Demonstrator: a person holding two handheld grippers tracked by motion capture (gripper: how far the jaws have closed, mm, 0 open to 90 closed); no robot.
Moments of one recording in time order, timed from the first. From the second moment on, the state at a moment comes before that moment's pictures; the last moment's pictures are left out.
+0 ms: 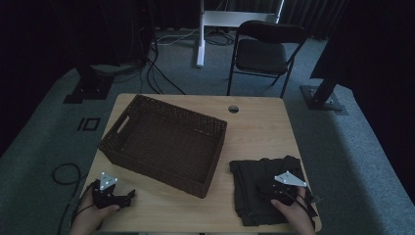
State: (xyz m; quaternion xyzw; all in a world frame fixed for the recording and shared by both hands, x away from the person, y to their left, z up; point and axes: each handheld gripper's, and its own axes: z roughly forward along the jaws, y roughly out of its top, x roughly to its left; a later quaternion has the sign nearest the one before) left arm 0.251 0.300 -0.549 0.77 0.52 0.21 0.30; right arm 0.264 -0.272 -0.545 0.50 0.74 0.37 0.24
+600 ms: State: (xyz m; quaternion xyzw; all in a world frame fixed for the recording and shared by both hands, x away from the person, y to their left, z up) left arm 0.252 0.312 -0.541 0.79 0.49 0.21 0.32; right arm 0.262 -0.267 -0.524 0.50 0.73 0.40 0.25
